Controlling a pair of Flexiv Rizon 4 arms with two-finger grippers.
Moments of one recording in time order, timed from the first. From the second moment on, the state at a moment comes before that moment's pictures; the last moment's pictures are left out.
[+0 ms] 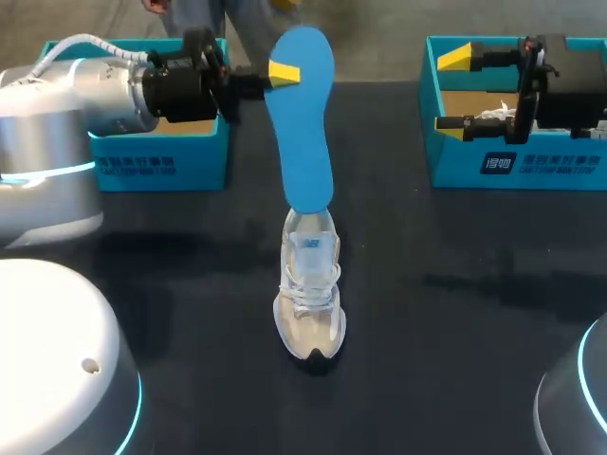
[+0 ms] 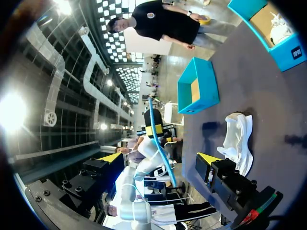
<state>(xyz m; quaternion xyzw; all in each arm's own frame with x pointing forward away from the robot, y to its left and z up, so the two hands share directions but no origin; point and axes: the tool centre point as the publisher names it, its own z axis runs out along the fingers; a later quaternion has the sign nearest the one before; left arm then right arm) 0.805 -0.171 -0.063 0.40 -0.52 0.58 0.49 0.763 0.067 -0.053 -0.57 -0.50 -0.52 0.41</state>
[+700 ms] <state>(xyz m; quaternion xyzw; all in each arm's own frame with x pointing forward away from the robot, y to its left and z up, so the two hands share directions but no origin) 0.803 -0.174 -0.062 0.40 -0.52 0.57 0.49 0.756 0.103 -0.024 -0.62 -0.58 -0.44 0.29</state>
